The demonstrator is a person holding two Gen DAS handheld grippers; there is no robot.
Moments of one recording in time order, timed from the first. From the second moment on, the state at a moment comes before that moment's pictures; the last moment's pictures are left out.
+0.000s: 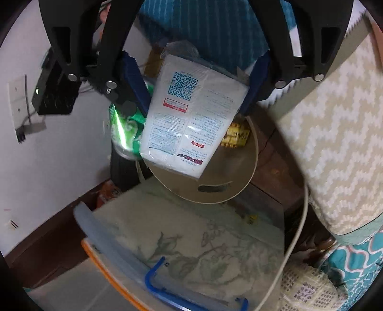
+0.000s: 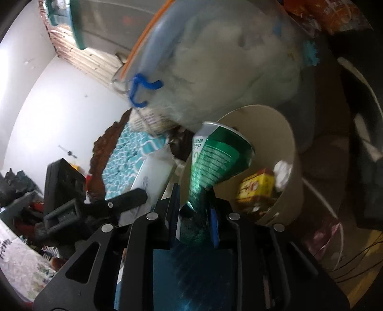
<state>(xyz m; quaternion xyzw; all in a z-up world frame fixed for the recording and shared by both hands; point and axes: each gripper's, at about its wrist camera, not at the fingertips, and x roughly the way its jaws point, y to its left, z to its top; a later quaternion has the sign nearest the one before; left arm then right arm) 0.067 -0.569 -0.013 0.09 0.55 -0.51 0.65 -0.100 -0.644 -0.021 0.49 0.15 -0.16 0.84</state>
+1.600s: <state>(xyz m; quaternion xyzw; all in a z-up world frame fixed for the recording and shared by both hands) 0.169 0.024 0.009 -0.18 0.49 -0.22 0.83 0.226 -0.236 0.018 -0.12 0.42 0.10 0.89</state>
